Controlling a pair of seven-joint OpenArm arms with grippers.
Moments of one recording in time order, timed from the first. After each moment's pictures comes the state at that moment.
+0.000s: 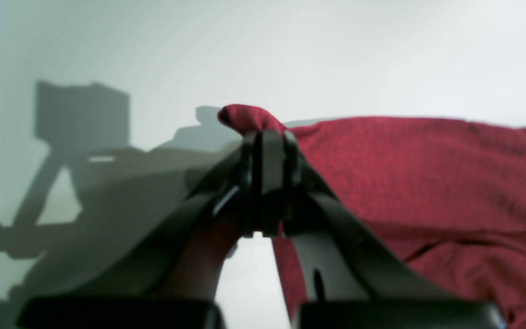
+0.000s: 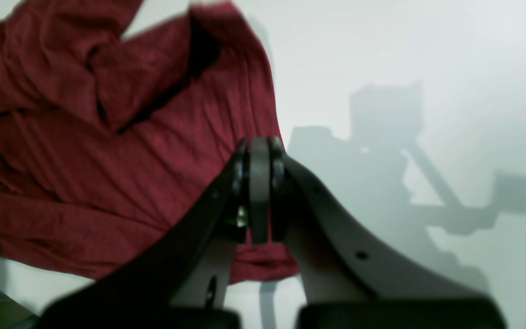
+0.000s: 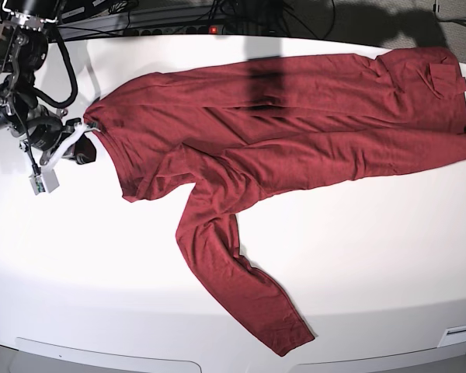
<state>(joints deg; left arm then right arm) 6.6 -42.9 -18.1 52.6 -50.2 -38.0 28.4 -8.5 19.1 27.3 95.7 37.1 36.4 -61.4</state>
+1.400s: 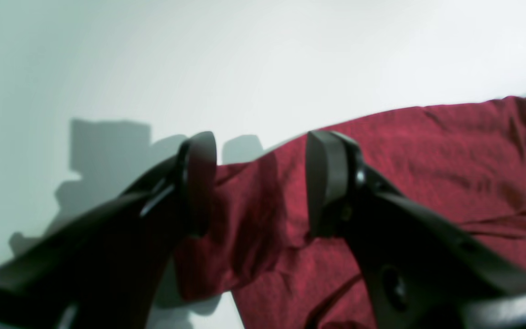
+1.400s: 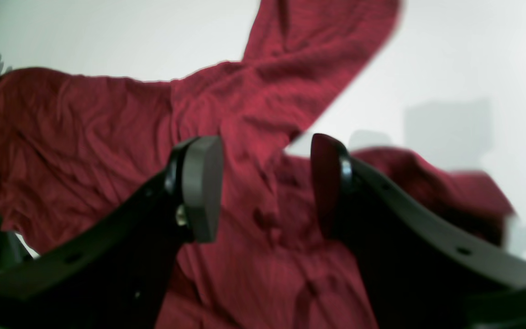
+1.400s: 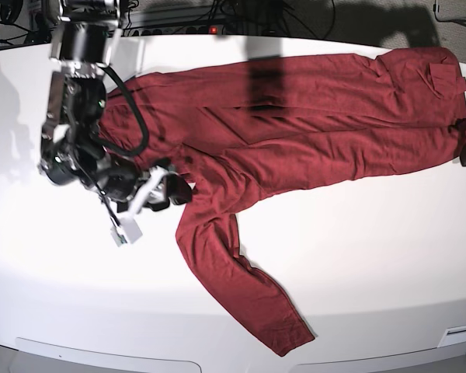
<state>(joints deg) 8.0 -39.4 -18.1 62.2 -42.1 -37.8 25.9 7.7 7.6 12.6 86.7 36.5 36.3 -63.3</state>
